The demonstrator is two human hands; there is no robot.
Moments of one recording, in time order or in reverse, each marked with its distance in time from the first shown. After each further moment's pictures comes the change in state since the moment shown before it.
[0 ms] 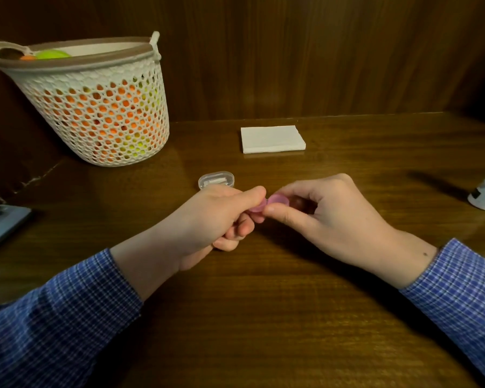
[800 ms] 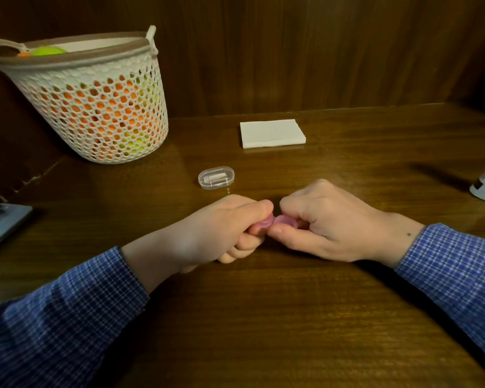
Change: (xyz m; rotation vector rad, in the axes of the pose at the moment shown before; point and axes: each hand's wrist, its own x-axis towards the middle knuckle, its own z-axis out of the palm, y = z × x) left_hand 0.006 -0.024 -0.007 0.136 -0.279 0.111; right_hand 0.004 0.012 0.002 -0.062 -0.176 -0.383
